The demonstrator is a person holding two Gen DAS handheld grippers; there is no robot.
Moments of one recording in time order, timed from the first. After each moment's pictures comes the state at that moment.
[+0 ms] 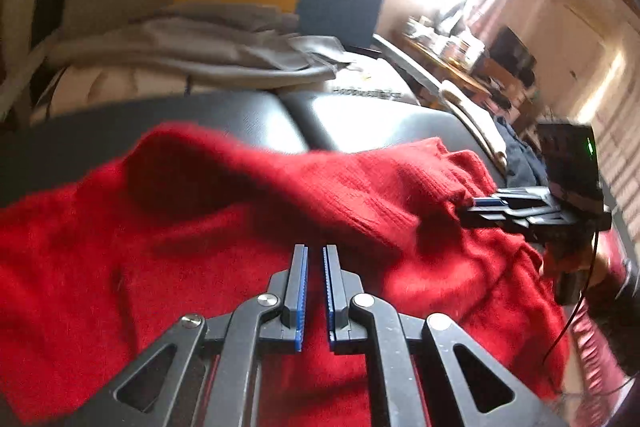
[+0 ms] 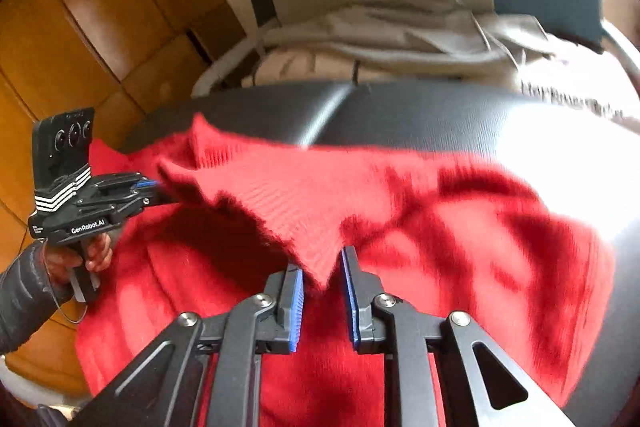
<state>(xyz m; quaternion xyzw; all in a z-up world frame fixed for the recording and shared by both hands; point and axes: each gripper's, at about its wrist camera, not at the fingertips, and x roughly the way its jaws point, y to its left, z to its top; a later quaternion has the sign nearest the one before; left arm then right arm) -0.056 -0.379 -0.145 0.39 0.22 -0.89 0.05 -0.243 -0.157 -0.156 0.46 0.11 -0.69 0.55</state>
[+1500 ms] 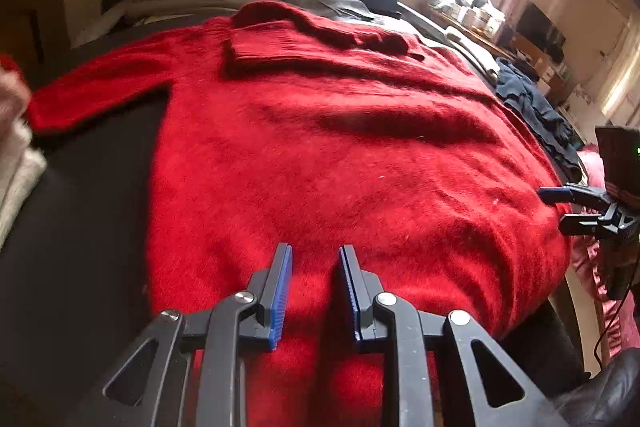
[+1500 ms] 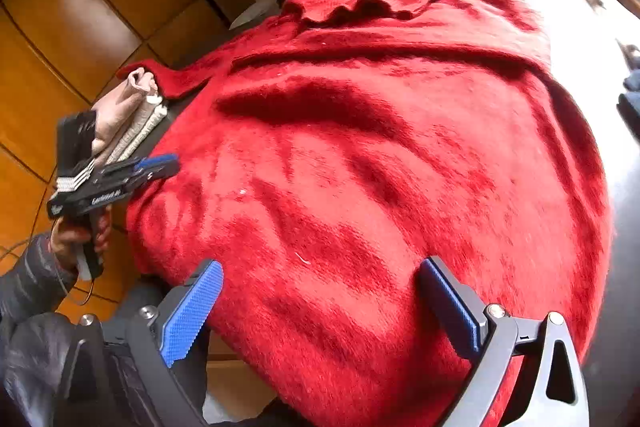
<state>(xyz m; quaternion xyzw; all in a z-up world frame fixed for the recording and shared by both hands) 0.167 -0.242 -0.170 0.43 0.20 -0.87 0.13 -0.038 0.009 -0.176 0.49 0.11 -0.68 0.53</state>
